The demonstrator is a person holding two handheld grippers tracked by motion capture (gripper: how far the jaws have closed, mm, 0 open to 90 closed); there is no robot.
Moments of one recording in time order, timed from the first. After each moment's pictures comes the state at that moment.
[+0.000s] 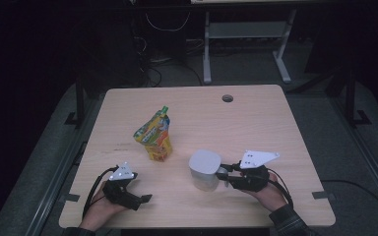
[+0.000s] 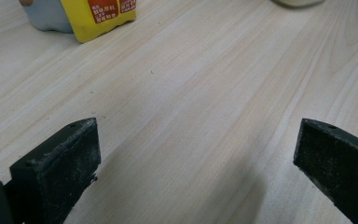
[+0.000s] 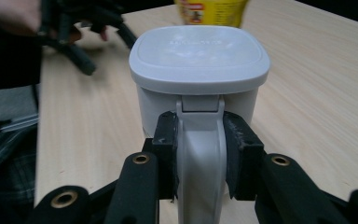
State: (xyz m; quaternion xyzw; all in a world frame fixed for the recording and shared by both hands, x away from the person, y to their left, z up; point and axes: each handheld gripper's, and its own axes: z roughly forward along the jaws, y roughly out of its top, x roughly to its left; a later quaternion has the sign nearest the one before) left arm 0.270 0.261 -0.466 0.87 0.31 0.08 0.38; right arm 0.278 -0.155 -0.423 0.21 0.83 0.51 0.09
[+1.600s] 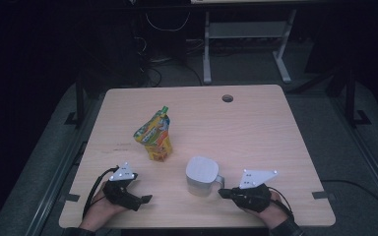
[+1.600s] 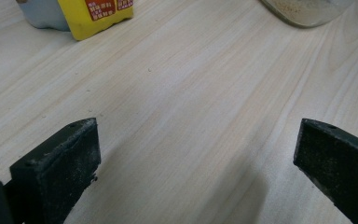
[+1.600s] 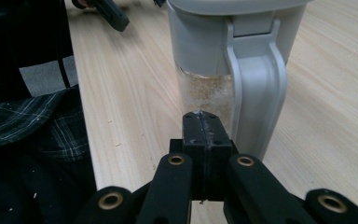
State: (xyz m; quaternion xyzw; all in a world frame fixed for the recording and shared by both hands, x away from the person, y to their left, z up) left arm 0.269 0.260 -0.466 0.87 0.31 0.08 0.37; right arm 0.237 -0.153 -0.442 0.23 0.85 0.47 0.05
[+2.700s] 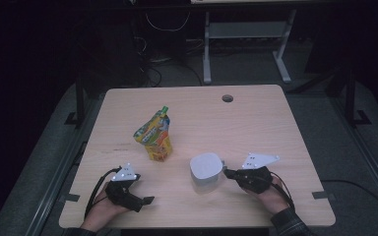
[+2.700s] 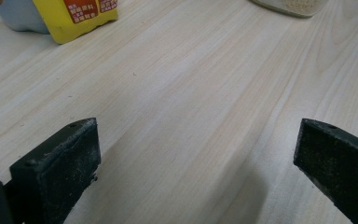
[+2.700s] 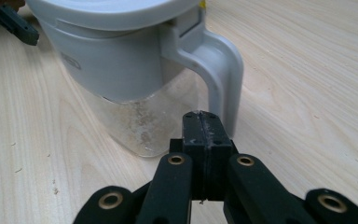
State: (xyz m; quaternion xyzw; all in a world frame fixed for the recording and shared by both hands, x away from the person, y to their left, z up) left arm 0.268 0.254 -0.468 0.87 0.31 0.07 0.38; right arm 0.280 -0.167 -0.446 0.28 0.84 0.46 0.10
